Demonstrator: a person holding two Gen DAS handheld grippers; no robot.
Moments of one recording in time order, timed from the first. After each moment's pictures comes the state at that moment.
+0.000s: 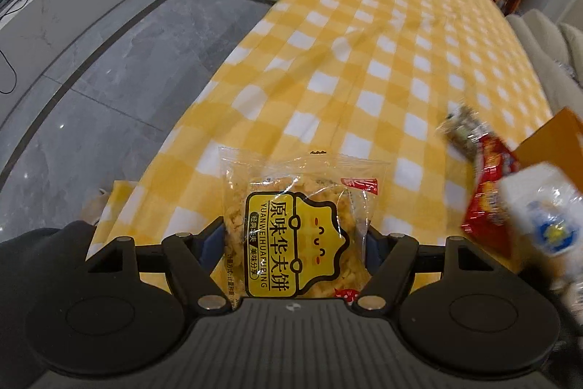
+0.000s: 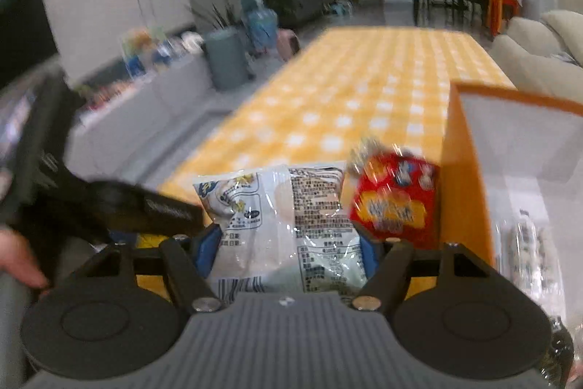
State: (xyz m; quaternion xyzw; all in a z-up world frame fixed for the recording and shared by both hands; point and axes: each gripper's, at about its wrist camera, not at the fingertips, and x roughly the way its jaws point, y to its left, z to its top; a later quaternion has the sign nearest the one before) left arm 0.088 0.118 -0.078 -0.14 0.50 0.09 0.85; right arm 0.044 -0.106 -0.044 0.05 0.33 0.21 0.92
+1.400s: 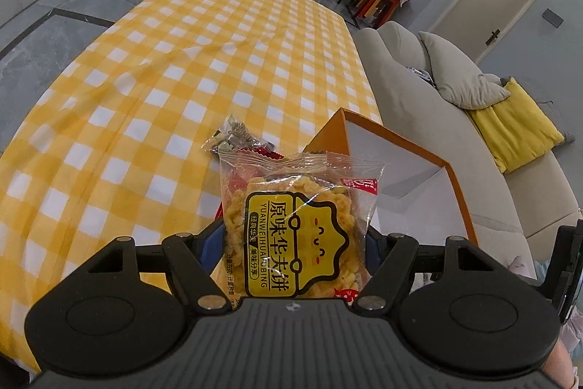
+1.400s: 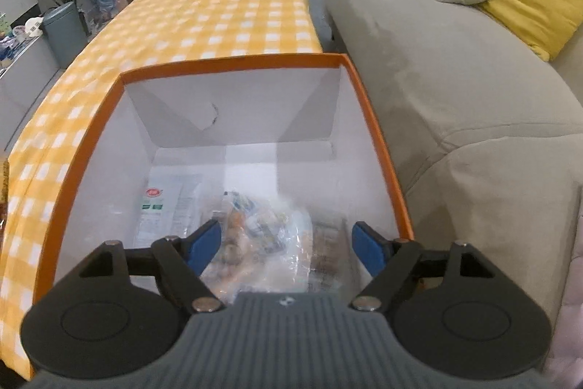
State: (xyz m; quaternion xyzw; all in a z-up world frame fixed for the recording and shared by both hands) left arm 0.091 0.007 -0.027 -0.20 0.43 -0.11 0.87; right arm 0.107 -0.287 -0.040 0.03 0.46 -0.03 0.89
